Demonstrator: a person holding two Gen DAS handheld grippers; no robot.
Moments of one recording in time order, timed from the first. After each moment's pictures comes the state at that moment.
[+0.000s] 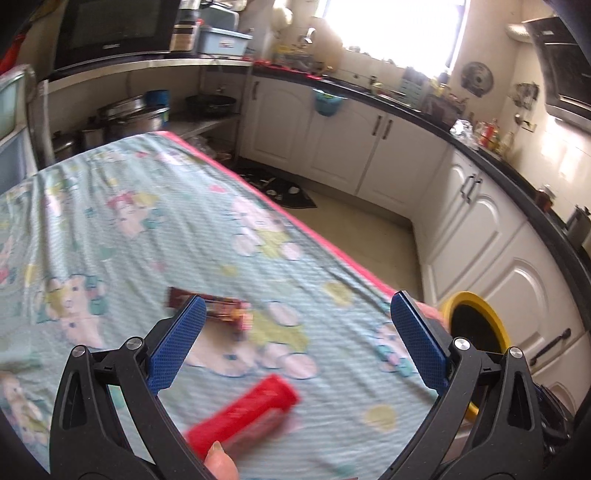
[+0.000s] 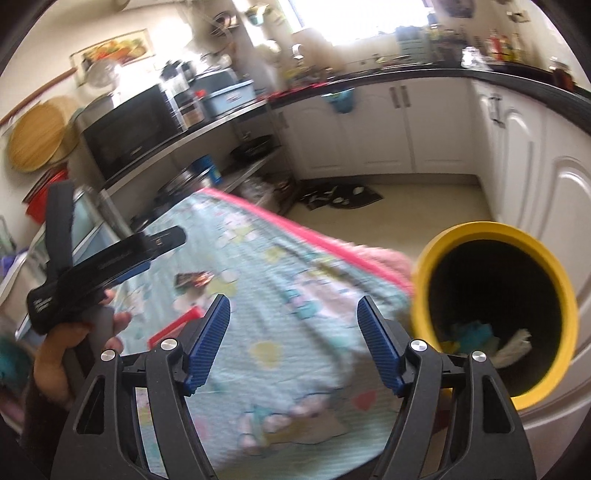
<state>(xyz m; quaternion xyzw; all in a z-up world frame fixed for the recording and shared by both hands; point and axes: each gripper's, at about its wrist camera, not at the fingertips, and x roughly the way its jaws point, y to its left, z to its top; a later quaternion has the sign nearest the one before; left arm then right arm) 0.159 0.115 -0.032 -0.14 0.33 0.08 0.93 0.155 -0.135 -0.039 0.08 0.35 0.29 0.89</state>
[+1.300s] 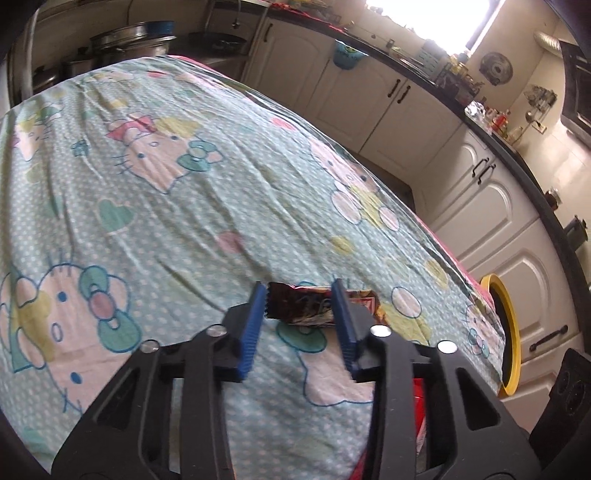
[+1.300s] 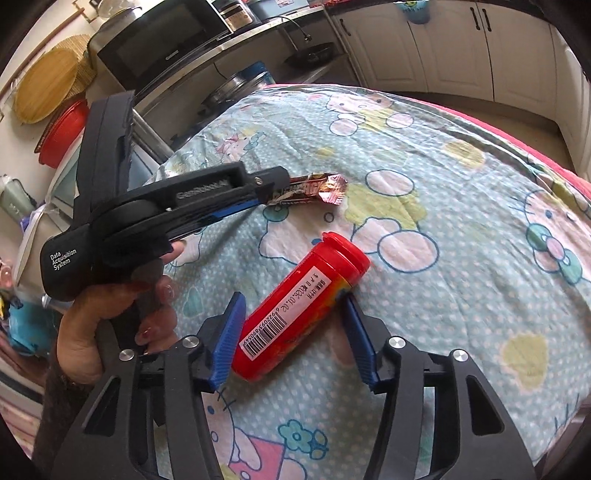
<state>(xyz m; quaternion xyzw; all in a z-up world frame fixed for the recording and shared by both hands) 0.196 0.223 -0.105 -0.20 0.42 0.02 0.88 0.169 0.042 -0.104 0.06 0.48 0.38 0.79</state>
